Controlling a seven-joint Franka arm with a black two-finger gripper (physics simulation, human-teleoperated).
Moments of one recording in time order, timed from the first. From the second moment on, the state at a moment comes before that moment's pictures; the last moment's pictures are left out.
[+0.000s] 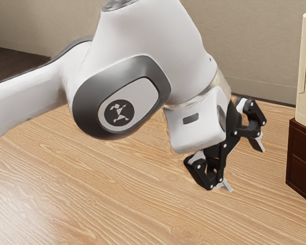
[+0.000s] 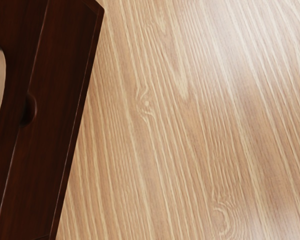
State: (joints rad) arm -0.38 -0.04 -0.13 -1.62 -0.05 1.96 1.33
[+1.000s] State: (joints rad) arm -0.41 0.23 -0.19 -1.44 0.07 2.09 1.38
